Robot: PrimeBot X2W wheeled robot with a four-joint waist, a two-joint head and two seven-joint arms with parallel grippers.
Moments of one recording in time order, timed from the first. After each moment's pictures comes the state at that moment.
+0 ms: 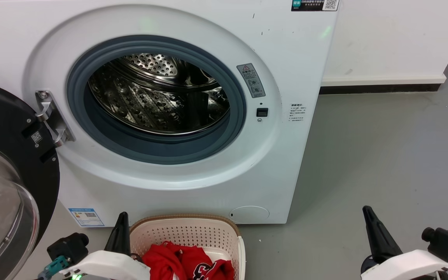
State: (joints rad) left arm 0.01 0.09 -0.05 0.21 -0.57 0.00 -0.11; right arm 0.08 -0.07 0.03 0.10 0.57 0.13 -0.05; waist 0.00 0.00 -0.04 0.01
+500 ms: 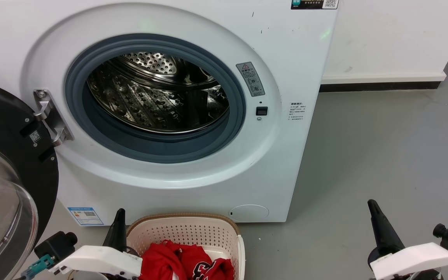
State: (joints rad) left arm -0.01 0.08 -0.02 0.22 -0.79 -0.03 -0.06; right arm 0.04 -0.08 0.02 0.13 0.80 0.13 -0.03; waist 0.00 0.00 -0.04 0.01
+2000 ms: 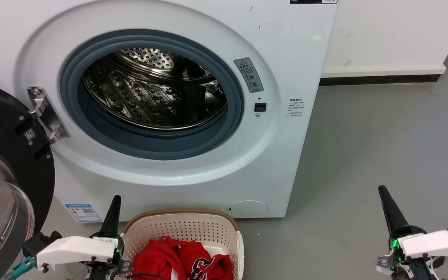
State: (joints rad) left arm -0.07 0.06 0.07 0.23 -1.29 -0.09 0.04; right arm -0.04 -0.08 -0.03 0.20 1.32 0.13 0.04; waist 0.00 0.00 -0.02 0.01
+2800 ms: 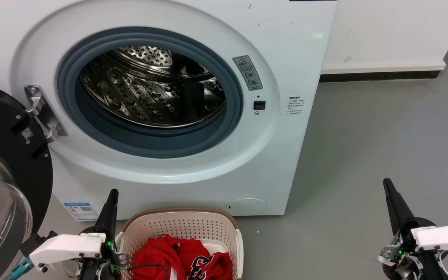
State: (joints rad) left arm -0.09 0.05 0.10 0.24 -1.49 -0.11 0.09; right arm -0.08 -0.08 -0.06 0.23 1.52 0.13 0.06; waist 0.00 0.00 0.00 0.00
